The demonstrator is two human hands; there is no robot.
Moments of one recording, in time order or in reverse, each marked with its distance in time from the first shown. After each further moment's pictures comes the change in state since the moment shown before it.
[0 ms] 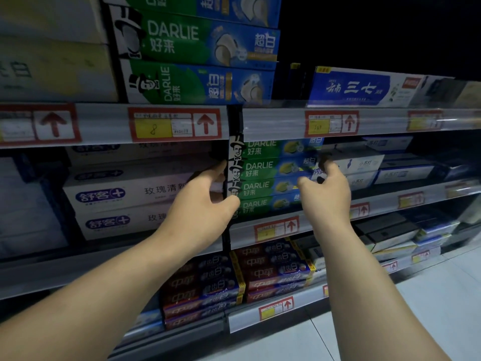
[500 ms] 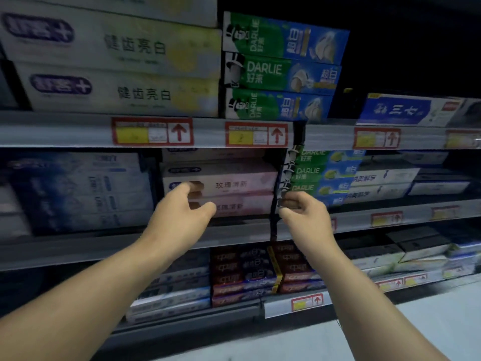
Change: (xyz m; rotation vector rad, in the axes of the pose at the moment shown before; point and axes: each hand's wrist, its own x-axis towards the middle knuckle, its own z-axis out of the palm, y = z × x) left_hand -0.061 -0.033 -0.114 0.095 0.156 -0.231; right_hand -0.092 -0.021 0.049 -0.009 -0.380 -0.052
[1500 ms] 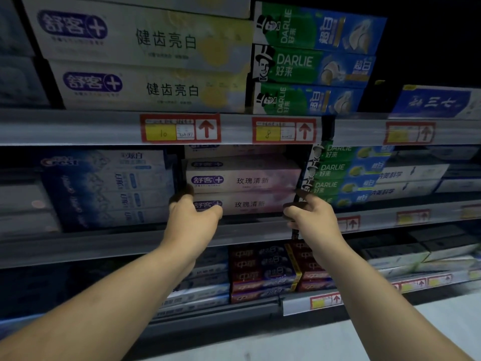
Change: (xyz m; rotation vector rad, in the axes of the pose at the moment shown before) left_hand 0.009 -0.032 0.000 -0.178 0.094 -0.203; right_hand 0.005 0.000 0.035 0.193 -0.055 0.183
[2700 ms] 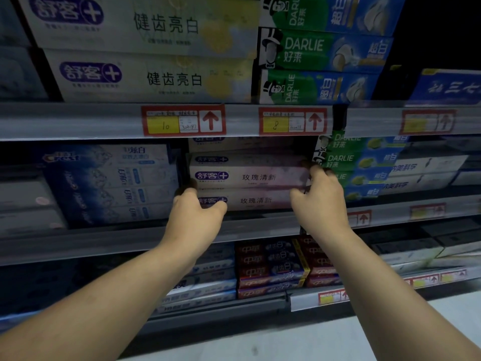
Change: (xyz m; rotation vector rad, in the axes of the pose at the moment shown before) left_hand 0.006 -0.006 -0.004 0.083 0.014 0.092; right_hand 0.002 -0.027 0.011 -0.586 0.200 -0.344
